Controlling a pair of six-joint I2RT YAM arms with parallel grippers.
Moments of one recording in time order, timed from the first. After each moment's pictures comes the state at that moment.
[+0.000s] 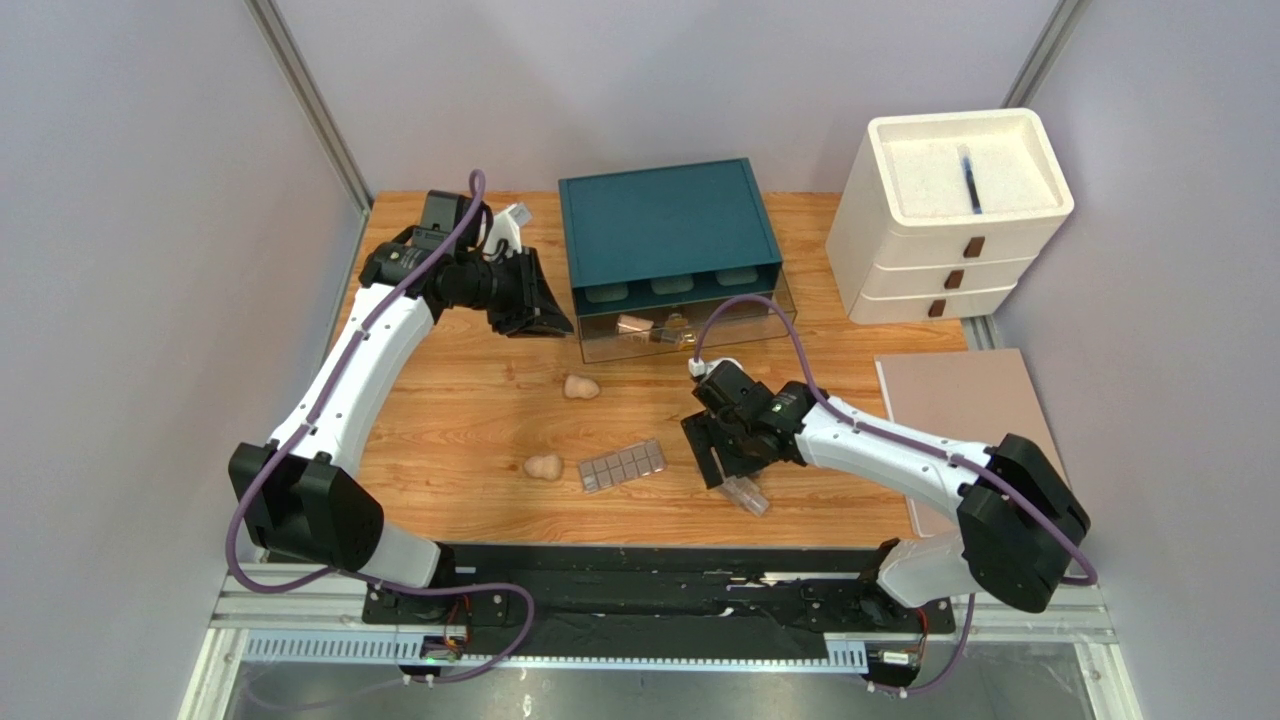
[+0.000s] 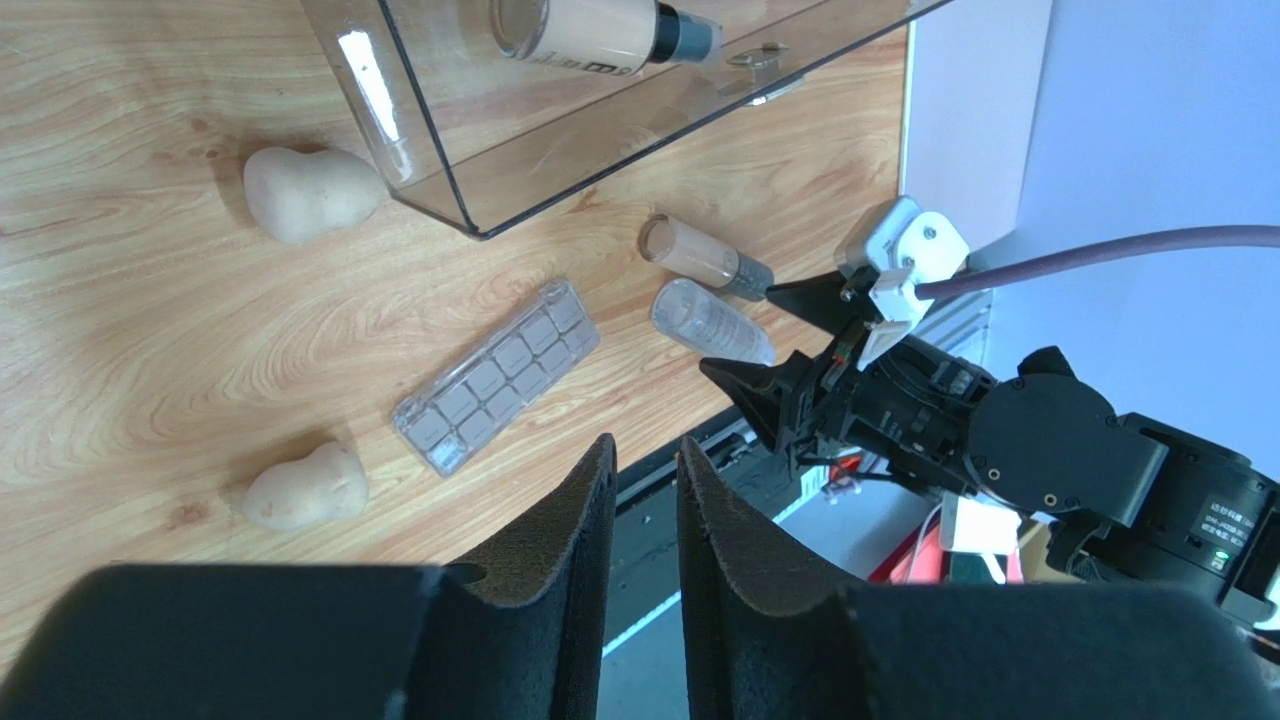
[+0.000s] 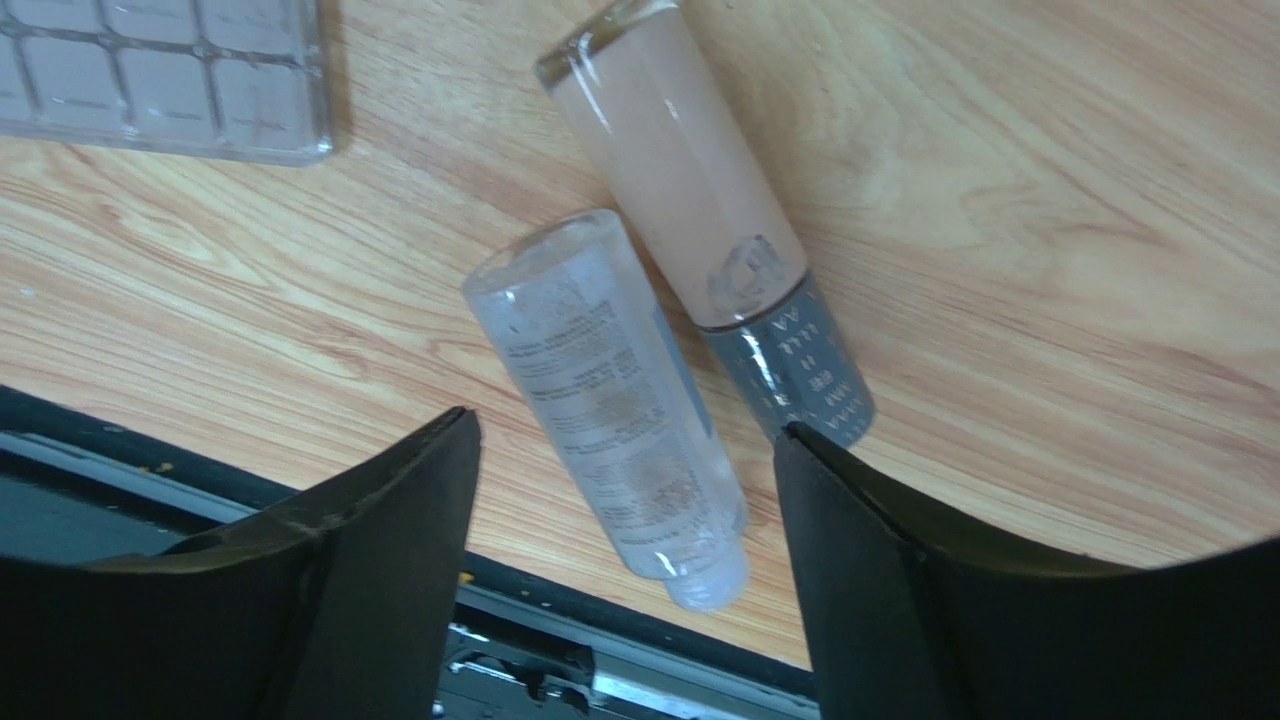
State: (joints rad) left arm -0.25 1.46 1.47 -0.94 0.57 -0.46; right arm 0.85 1.39 0.86 -0.67 0.13 0.41
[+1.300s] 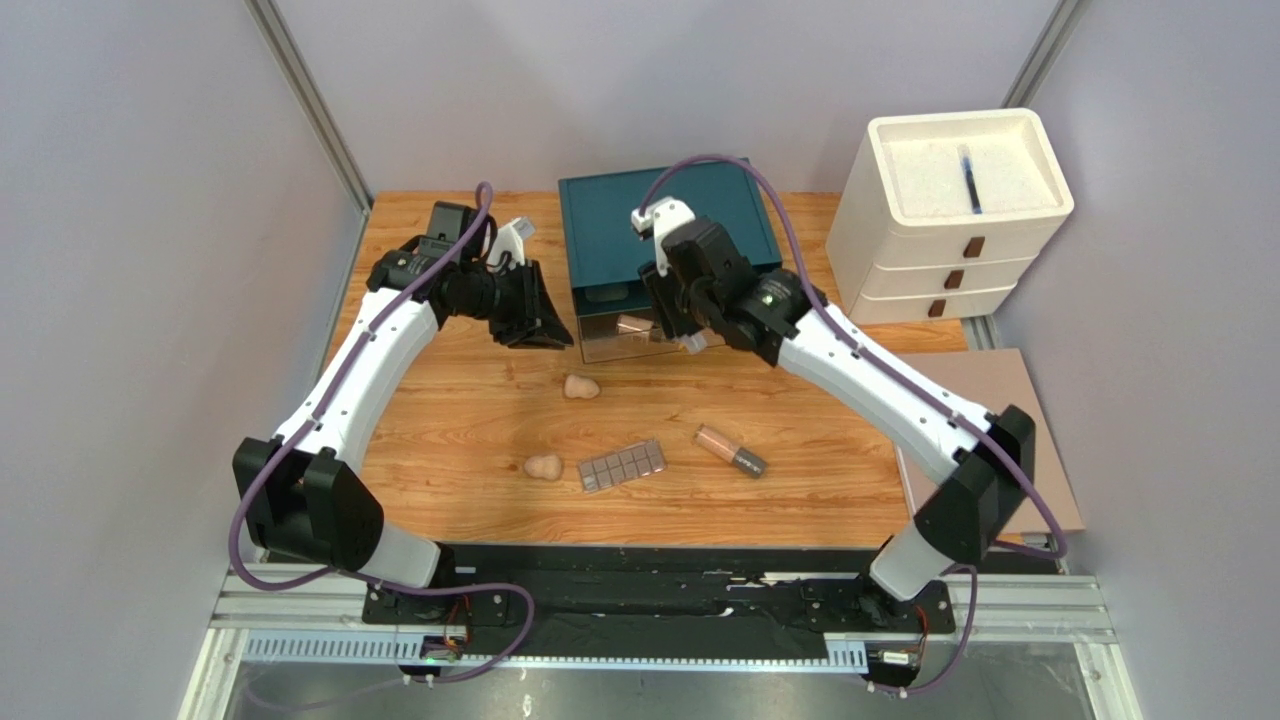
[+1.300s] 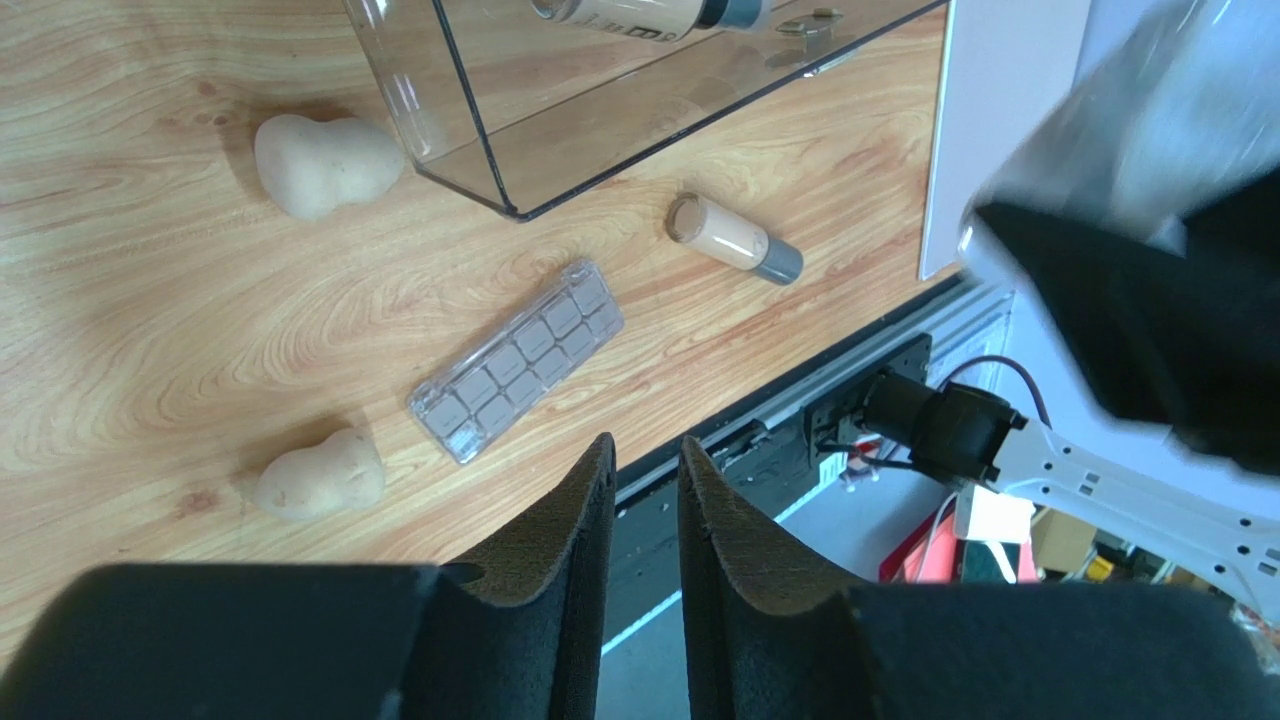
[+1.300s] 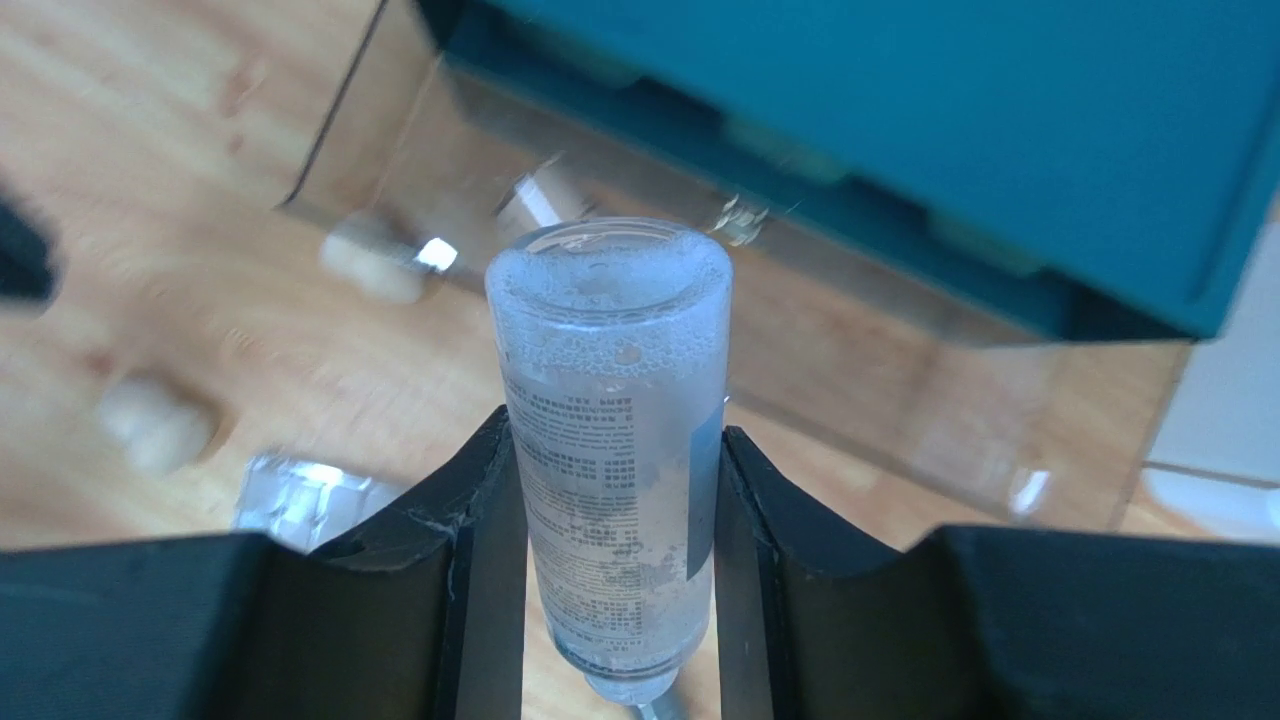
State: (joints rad) left arm -0.25 1.46 1.41 -0.92 0.57 -0.44; right arm 0.81 1.56 1.54 -0.68 0.24 0.09
